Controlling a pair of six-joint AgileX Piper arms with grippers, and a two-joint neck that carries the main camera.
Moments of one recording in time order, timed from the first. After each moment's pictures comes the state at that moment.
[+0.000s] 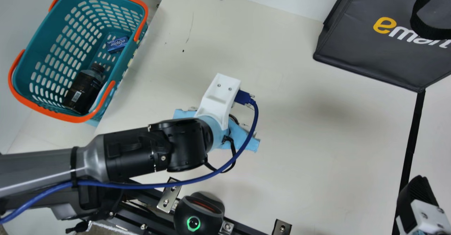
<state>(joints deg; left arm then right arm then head) -57.4 84.6 -64.7 16.5 57.6 -61.5 0.7 42.6 -69.8 -0.8 69.3 0.0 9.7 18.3</state>
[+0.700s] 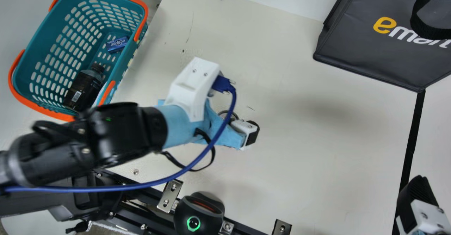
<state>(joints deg) -51.9 70.3 -65.3 7.7 55.7 -49.1 0.7 42.6 -69.8 -0.8 69.3 0.0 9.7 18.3</state>
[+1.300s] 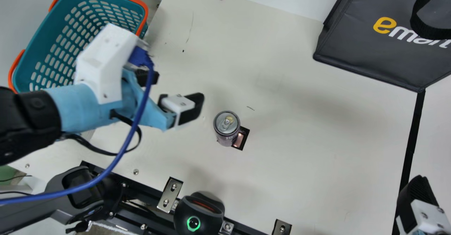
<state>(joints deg) -34.5 53.9 -63.7 4.6 61.2 -28.0 0.7 42.6 -69.8 -0.8 69.3 0.0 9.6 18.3</state>
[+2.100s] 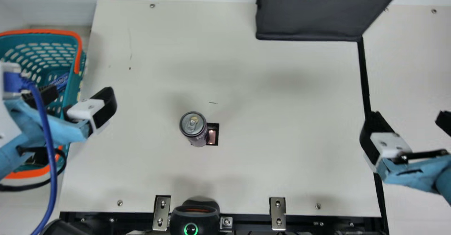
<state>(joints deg) -23.5 49.7 -62.5 6.5 60.3 -21.7 0.7 42.6 -69.8 -0.8 69.3 0.0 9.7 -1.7</state>
